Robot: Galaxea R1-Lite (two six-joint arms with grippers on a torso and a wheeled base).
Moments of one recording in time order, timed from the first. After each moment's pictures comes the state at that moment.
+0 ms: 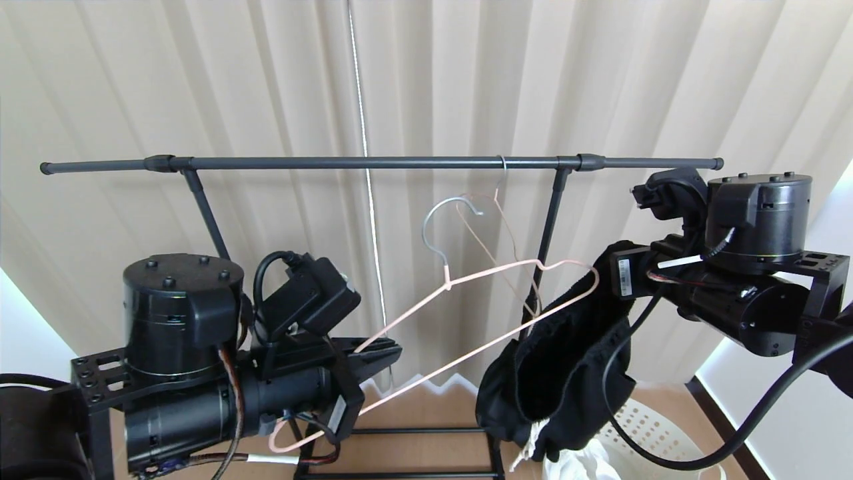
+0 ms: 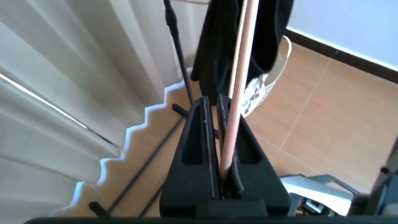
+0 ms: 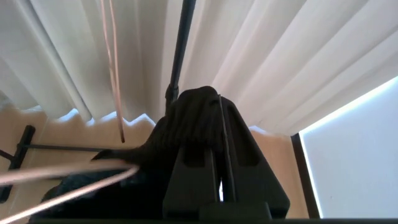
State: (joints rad) left arm -0.66 1.57 -0.59 -0.59 -0.20 0.23; right arm 0.46 1.63 -0.85 -0.43 -0.52 0.00
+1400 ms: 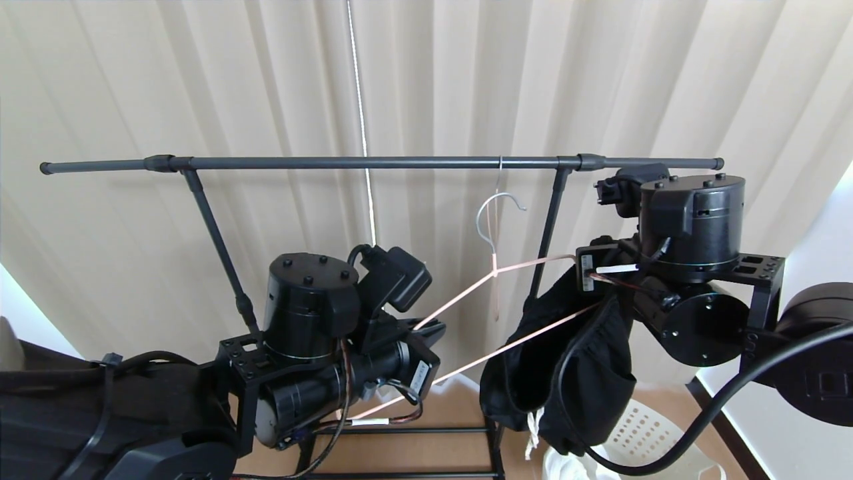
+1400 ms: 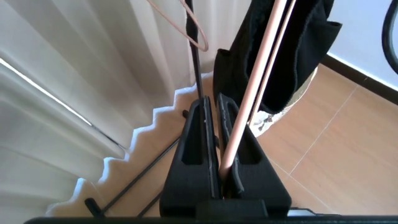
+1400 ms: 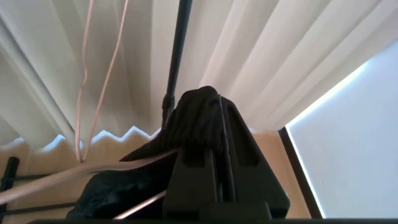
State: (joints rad) left arm -0.77 1.79 -0.75 -0.69 0.02 0.12; right arm 0.63 1.70 -0.93 -0.43 -0.83 0.09
